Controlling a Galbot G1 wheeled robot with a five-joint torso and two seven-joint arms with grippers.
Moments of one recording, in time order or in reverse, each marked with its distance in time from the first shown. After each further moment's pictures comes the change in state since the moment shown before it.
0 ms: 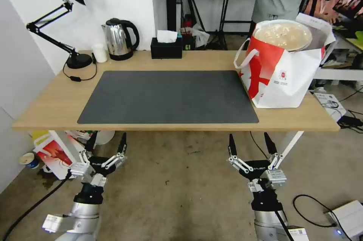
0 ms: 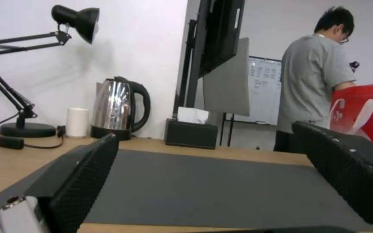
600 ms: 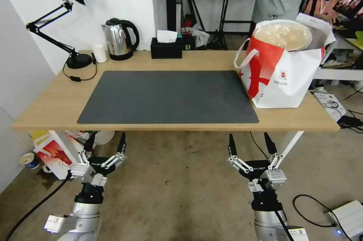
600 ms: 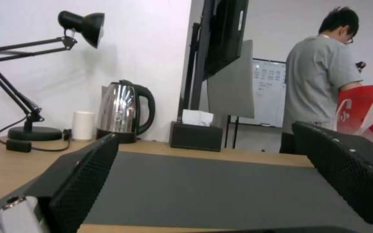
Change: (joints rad) left arm -0.006 -0.014 -0.001 0.020 0.016 -0.033 -0.003; right arm 0.000 0.000 0.000 0.000 0.000 0.000 0.000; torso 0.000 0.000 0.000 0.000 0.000
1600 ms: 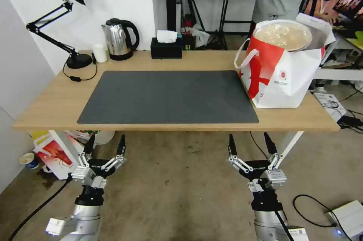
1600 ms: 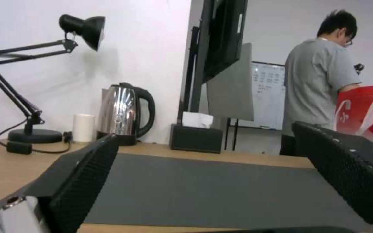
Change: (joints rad) left arm -0.008 0.001 -0.005 0.024 -0.011 -0.028 0.022; right arm 0.000 0.000 0.000 0.000 0.000 0.000 0.000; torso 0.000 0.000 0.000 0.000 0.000
